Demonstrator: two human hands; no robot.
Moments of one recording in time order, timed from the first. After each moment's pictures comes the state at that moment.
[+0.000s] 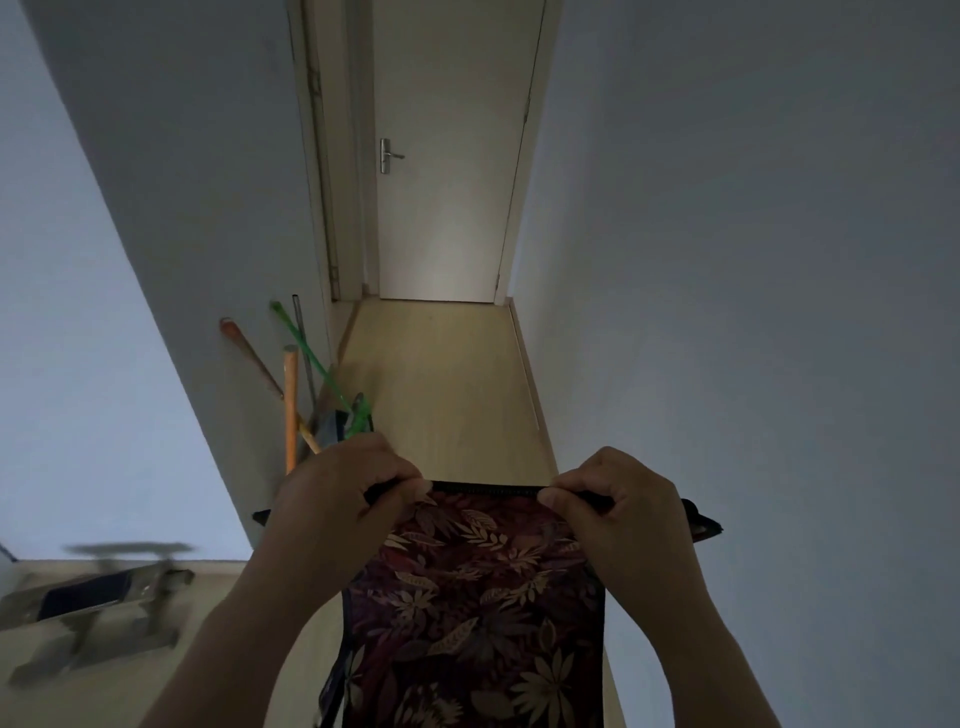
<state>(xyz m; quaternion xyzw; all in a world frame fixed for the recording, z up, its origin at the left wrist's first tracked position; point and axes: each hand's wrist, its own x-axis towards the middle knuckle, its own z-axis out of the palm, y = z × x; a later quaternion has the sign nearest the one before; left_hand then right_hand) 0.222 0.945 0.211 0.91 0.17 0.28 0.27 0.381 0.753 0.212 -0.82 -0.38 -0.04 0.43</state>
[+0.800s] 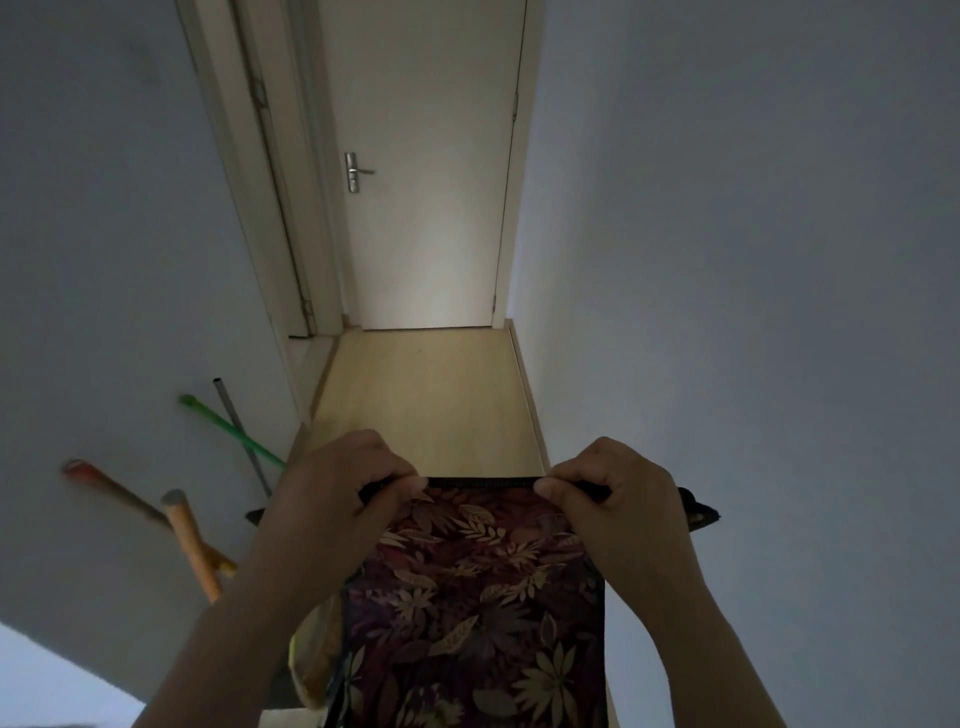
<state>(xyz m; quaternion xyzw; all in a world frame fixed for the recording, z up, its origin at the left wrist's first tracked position) 0.571 1.162 0.225 0.92 0.16 0.26 0.24 0.732 0.971 0.213 -0.81 -0.38 -0.04 0.45</state>
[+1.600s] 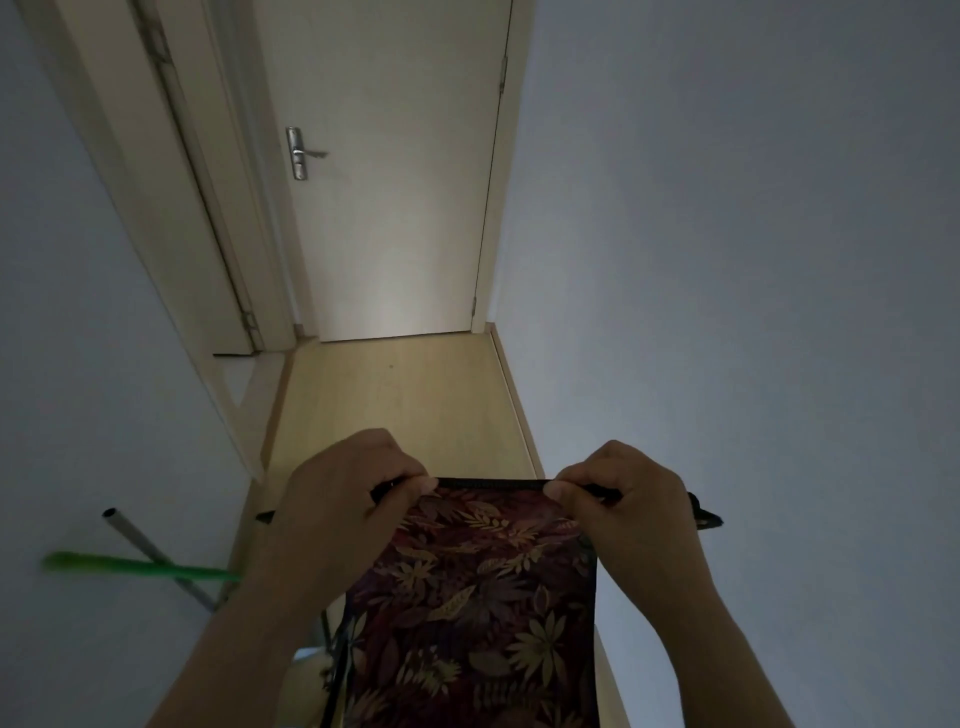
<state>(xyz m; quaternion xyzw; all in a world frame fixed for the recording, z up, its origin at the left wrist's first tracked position) 0.806 1.463 0.196 0.93 0.11 0.22 0.27 0.944 1.251 0.196 -0.85 -0.33 -0.03 0.42</state>
